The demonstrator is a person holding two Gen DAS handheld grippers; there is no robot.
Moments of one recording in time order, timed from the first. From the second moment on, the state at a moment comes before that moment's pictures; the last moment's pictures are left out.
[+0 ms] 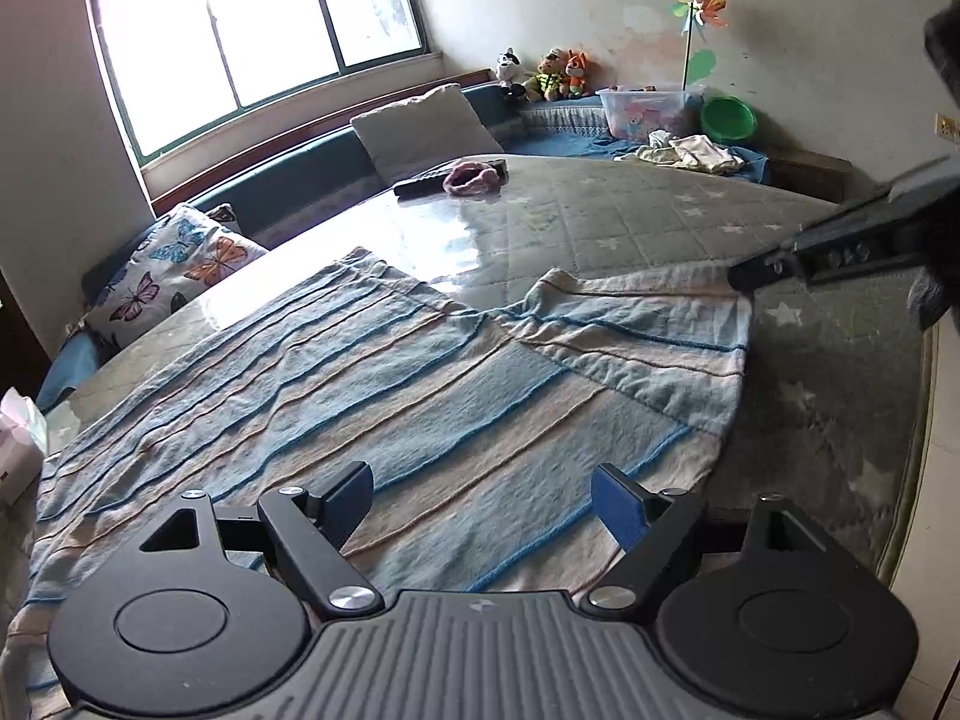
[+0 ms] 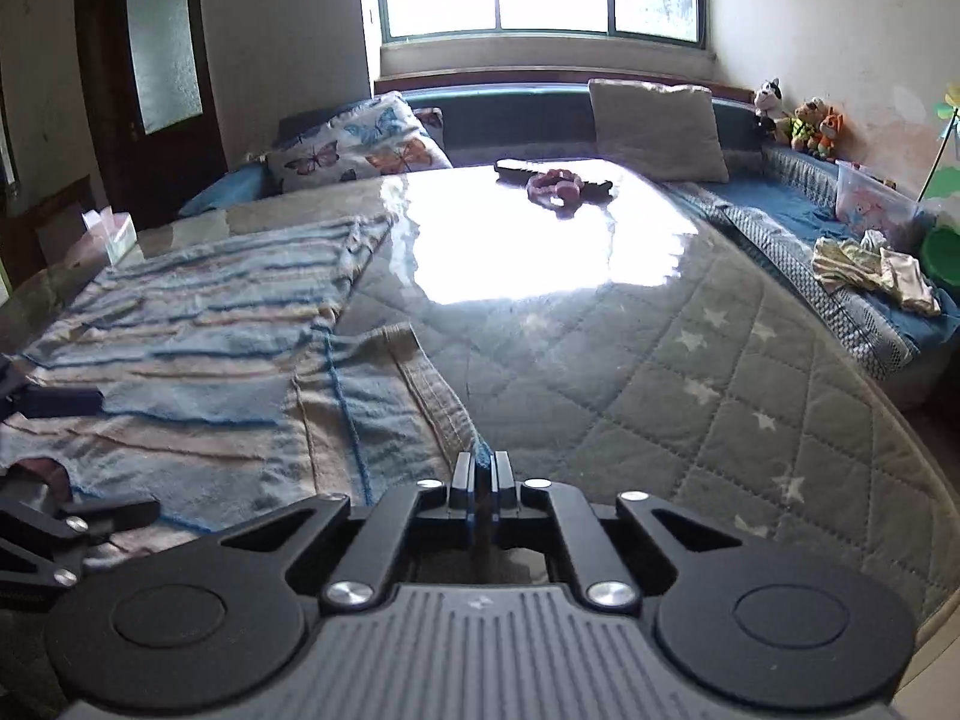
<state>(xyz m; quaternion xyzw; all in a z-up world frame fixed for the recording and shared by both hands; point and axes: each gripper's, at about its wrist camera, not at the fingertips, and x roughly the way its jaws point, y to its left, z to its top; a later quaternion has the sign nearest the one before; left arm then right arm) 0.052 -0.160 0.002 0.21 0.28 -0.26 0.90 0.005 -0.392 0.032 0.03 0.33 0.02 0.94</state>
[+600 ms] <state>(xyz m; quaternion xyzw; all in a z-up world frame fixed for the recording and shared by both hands) 0.052 -0.104 0.012 0.18 0.28 -0.20 0.92 0.007 -0.286 0.087 -0.02 0.26 0.20 0.94</state>
